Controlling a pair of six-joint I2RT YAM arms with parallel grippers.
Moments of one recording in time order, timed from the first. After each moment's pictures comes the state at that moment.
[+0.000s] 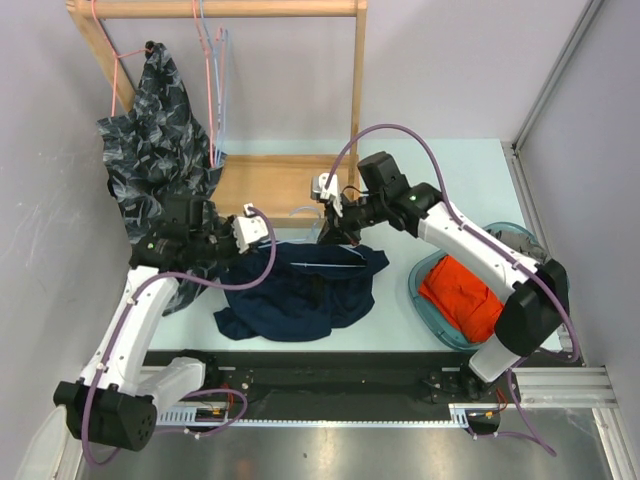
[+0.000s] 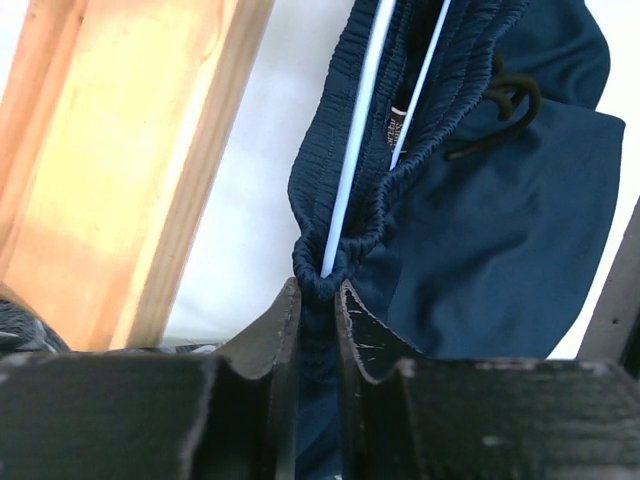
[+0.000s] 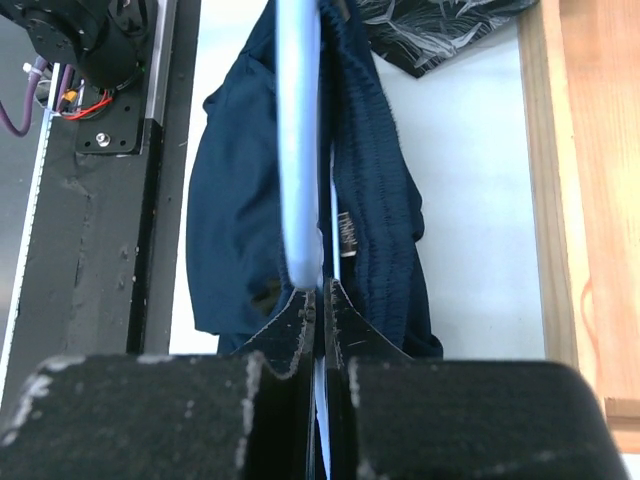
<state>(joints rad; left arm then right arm) -0.17 1.02 1.03 -0.84 0.64 0.93 0.67 1.61 1.49 -0.58 -0.80 -0.51</state>
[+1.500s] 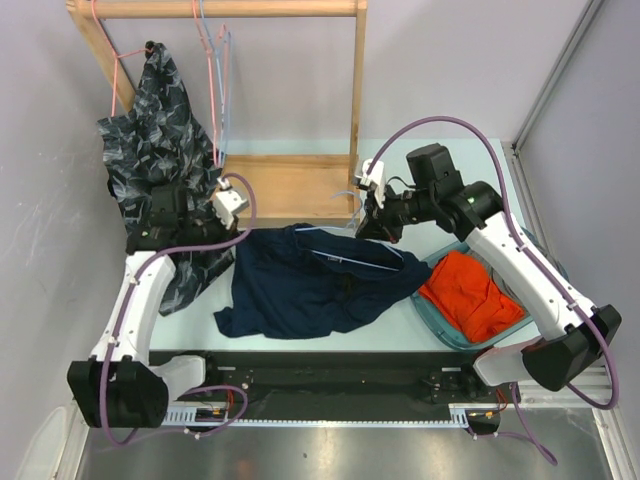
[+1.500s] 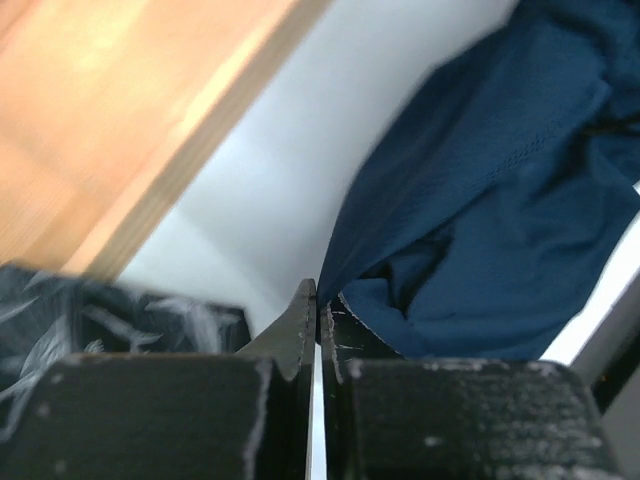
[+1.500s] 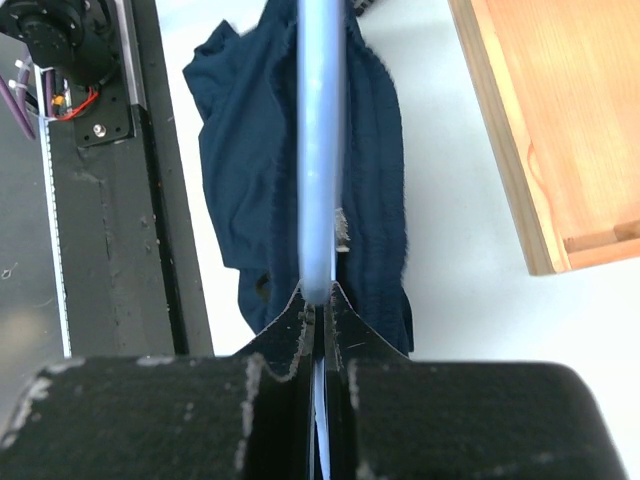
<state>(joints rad) -0.01 1.12 1.03 -0.74 0.67 0.68 0.56 1.38 1.52 -0.85 -0.68 -0.44</state>
